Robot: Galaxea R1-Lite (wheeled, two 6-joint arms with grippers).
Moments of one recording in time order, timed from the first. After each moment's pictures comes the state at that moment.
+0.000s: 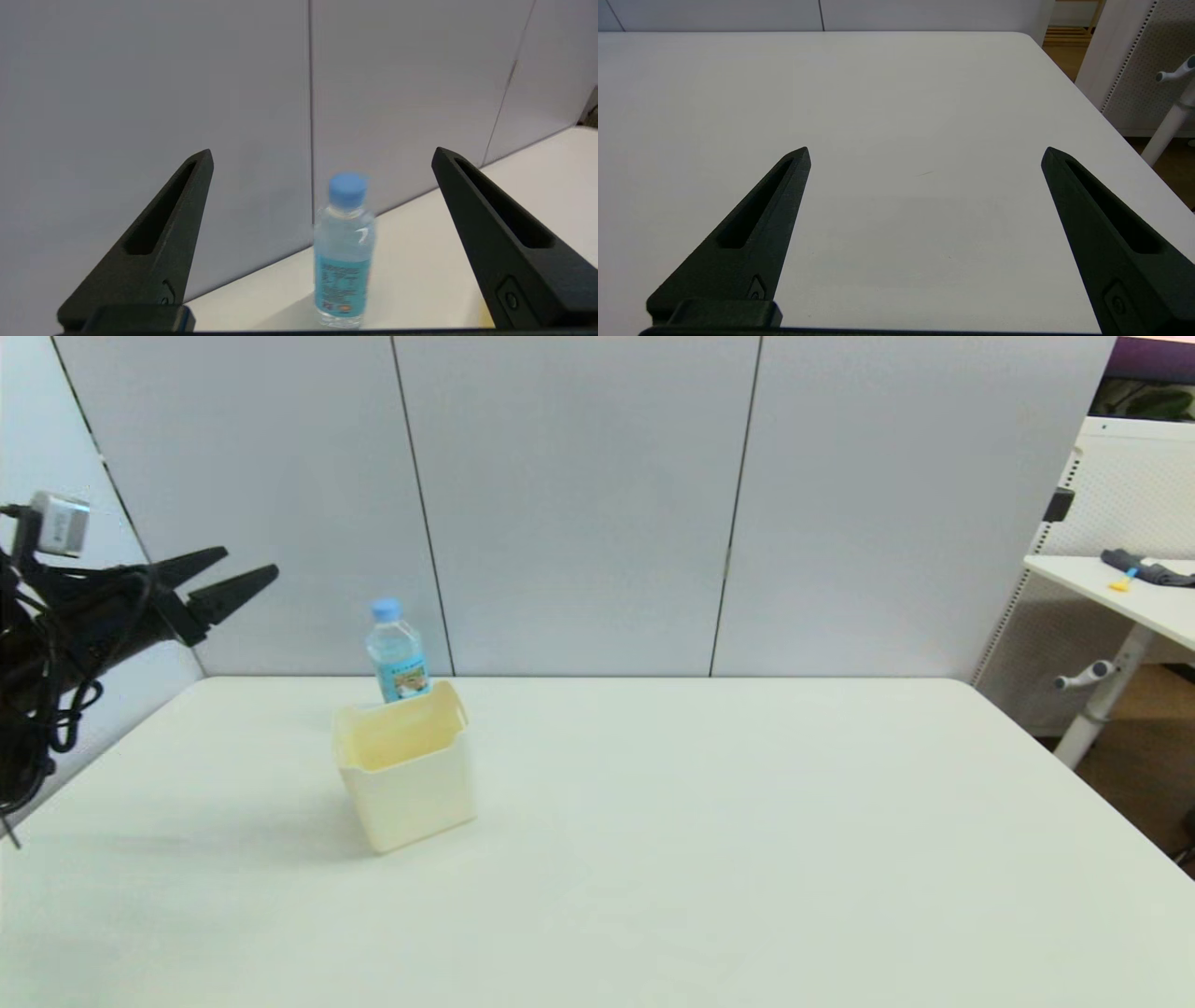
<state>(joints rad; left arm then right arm) 0.33 1.87 -0.91 -1.27 -0.87 -0.18 0.00 0.00 0.00 0.00 0.00 0.00</state>
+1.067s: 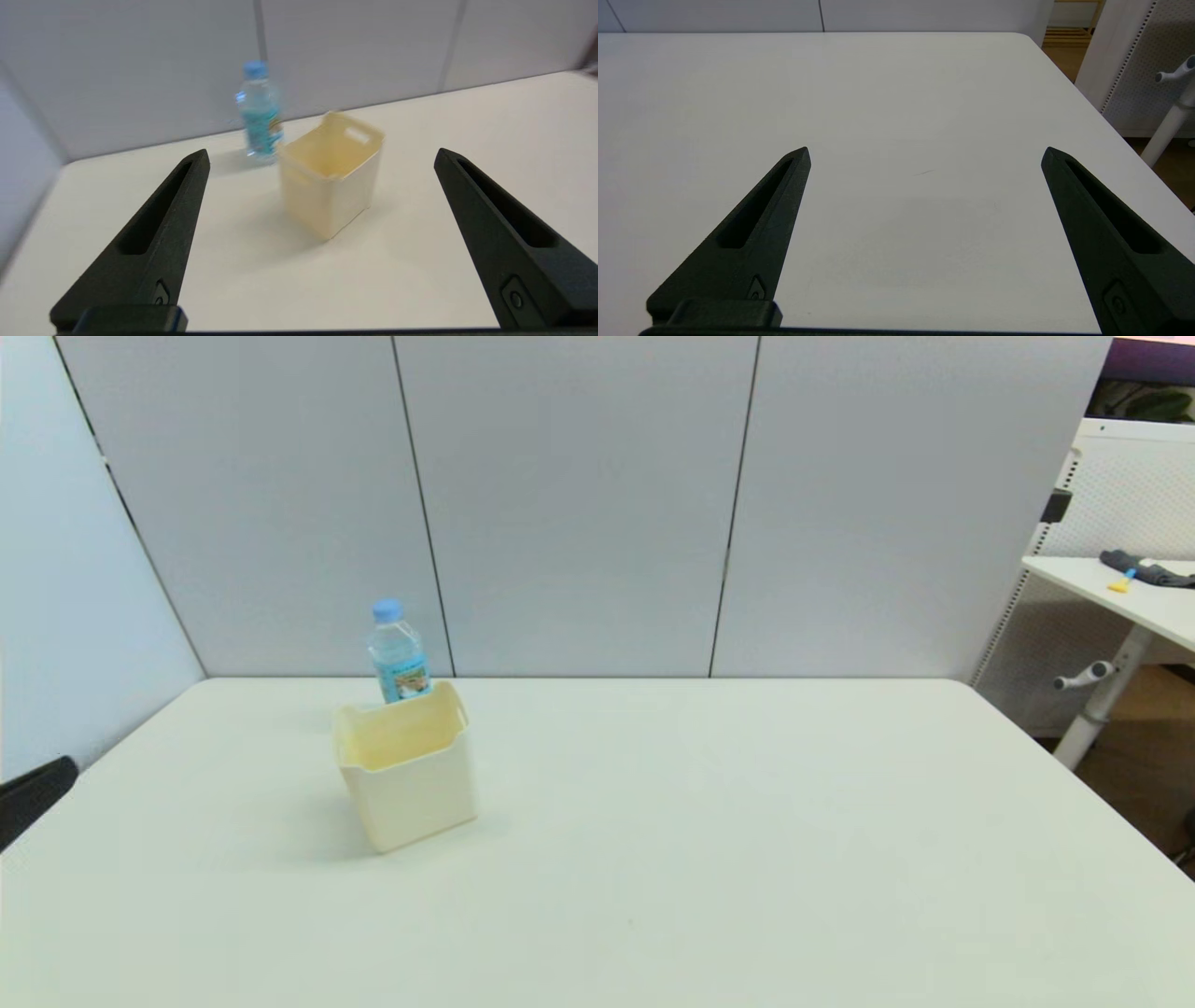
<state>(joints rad) 0.13 0.64 -0.58 -0.06 -0.40 0.08 0.00 0.00 0.00 0.00 0.00 0.00</state>
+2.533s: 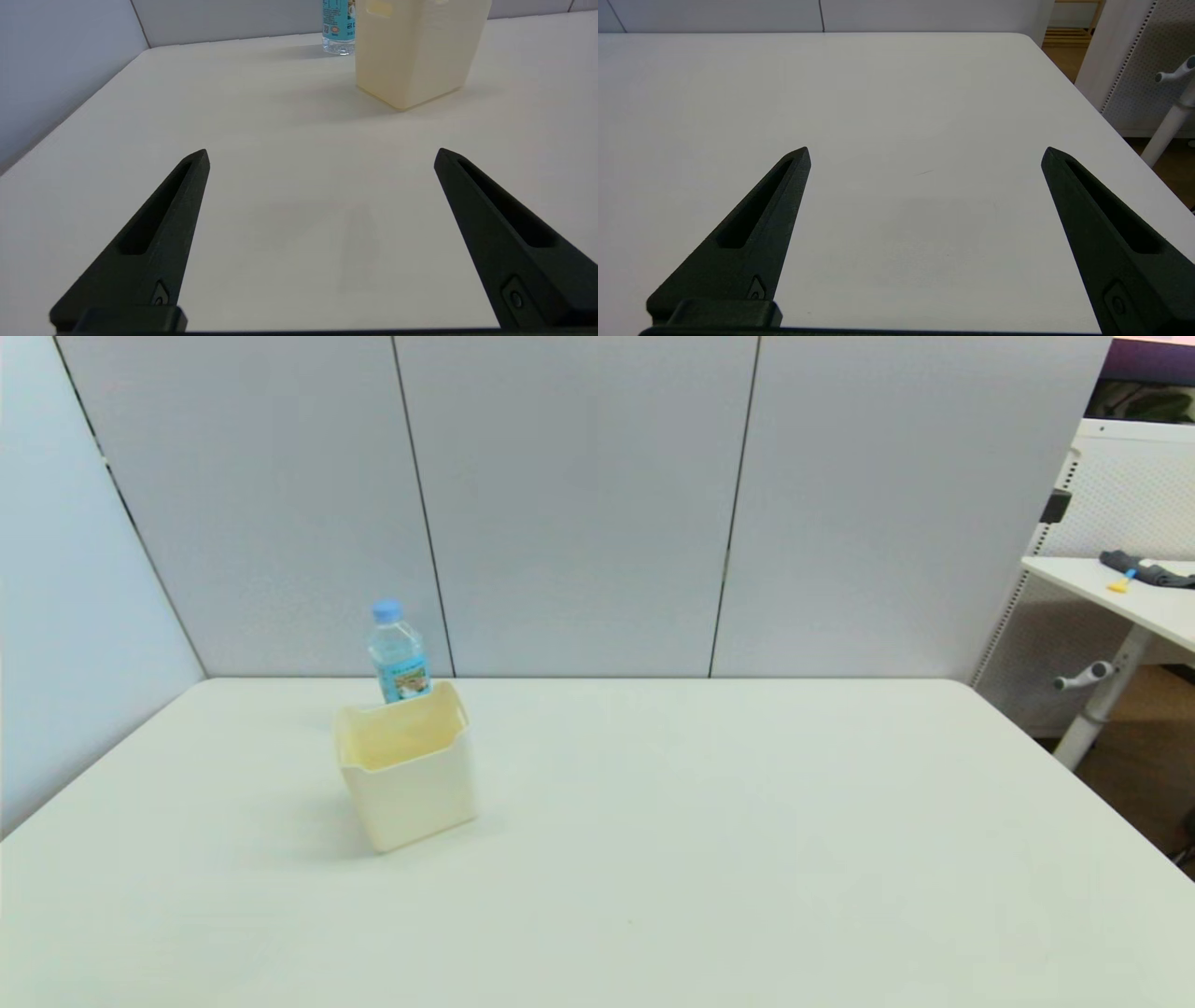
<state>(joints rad) 0.00 0.00 0.00 -0.01 -0.03 0.09 0.00 0.00 0.00 0.00 0.00 0.00</state>
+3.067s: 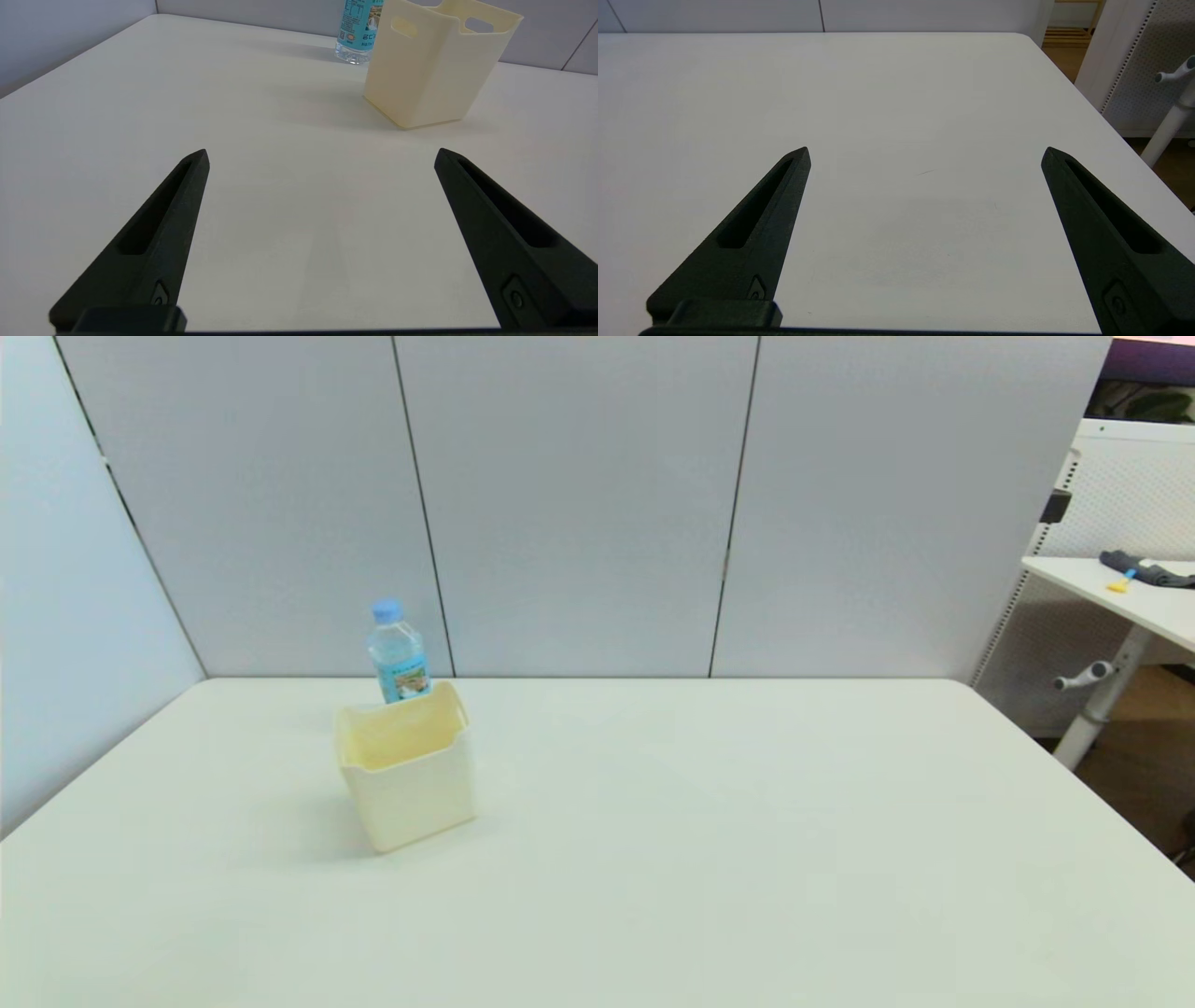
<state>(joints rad) 0.00 0.00 0.00 0.00 0.04 -0.10 0.00 0.00 0.00 0.00 0.00 0.00</state>
